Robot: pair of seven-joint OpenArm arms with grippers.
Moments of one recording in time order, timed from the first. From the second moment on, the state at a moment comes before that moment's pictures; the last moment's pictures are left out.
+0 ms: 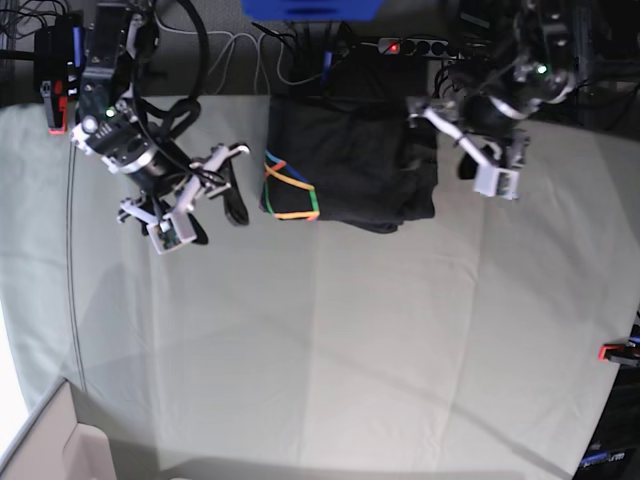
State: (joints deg) left arm 24.9 -3.5 -11.2 101.0 -22.9 -24.8 38.6; right arm -17.3 -1.7 13.3 103.1 3.4 39.5 -31.7
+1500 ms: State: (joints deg) left arm -2.5 -7.9 10.7 79.2 -21.9 -24.0 39.0; right arm -13.3 -1.0 45.8 103.2 3.6 39.7 -31.5
